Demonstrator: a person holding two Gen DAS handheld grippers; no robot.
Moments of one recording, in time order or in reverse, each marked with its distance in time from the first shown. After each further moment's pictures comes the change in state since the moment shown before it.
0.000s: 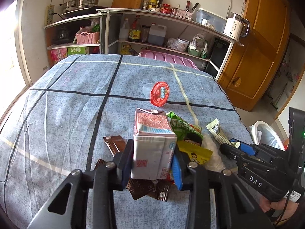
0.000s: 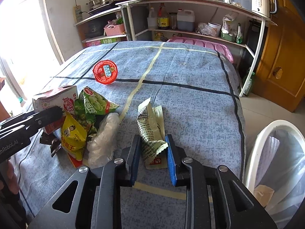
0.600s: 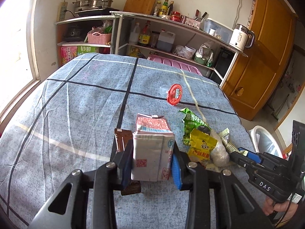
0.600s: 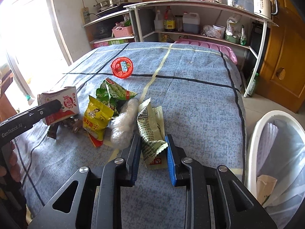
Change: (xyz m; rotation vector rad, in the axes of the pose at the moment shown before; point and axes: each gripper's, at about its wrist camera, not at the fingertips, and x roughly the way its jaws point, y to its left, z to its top) left arm -0.032 0.028 -0.019 -0.064 -0.047 0.011; right arm -0.030 0.012 -0.024 -0.005 -0.026 0.049
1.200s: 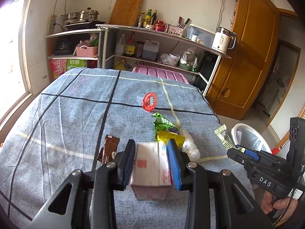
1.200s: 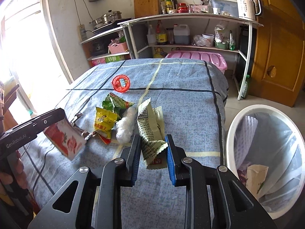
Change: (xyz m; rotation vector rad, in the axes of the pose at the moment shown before) left arm -0.035 -0.035 -0.006 0.076 -0.067 -0.073; right arm -0.051 -0.011 -0.013 0.066 -0.104 -0.011
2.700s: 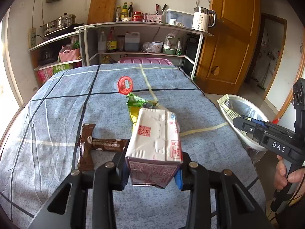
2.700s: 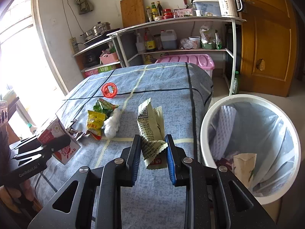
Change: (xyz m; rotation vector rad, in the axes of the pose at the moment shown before) left arm -0.002 -0.045 -0.026 0.172 0.070 -0.028; right arm -0.034 -0.035 -0.019 0.091 -0.063 -0.024
